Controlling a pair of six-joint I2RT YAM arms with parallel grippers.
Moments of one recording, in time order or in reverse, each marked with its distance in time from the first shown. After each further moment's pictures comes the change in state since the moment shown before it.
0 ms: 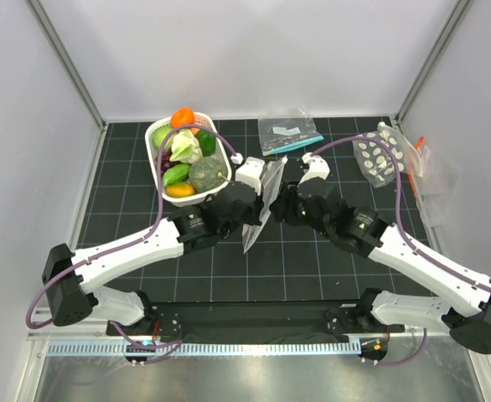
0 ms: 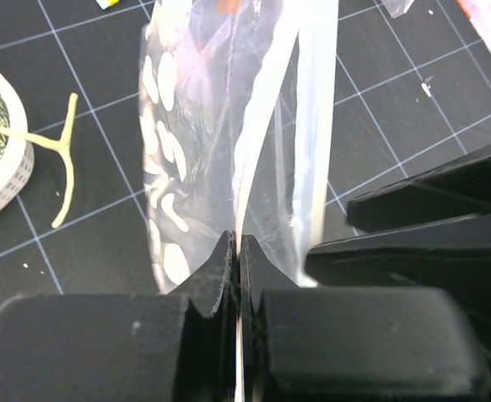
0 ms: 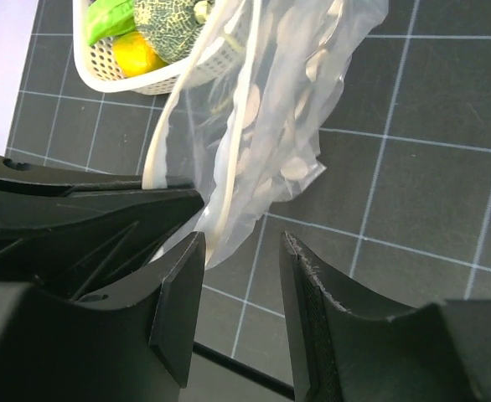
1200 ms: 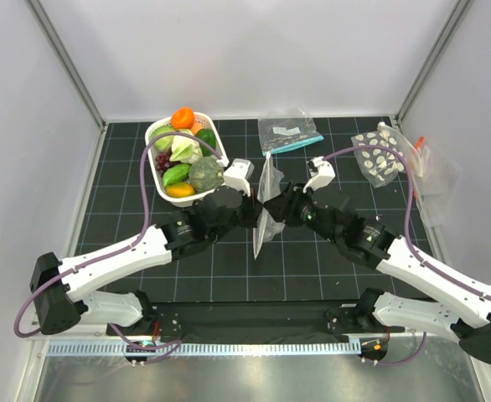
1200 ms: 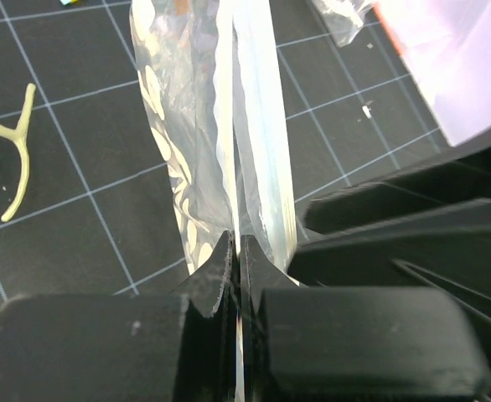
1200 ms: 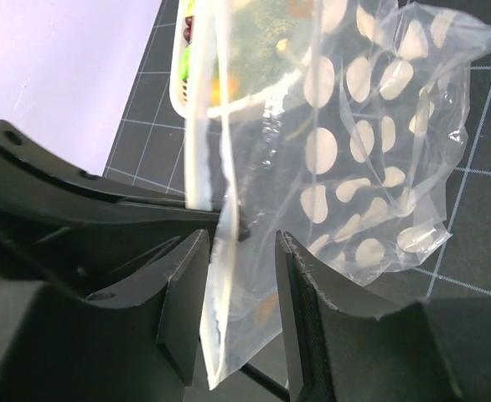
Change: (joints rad) left arm 0.011 -0.091 -0.097 0.092 0.060 -0.115; right arm 0.000 -0.109 -0.143 0.260 -0.079 0.049
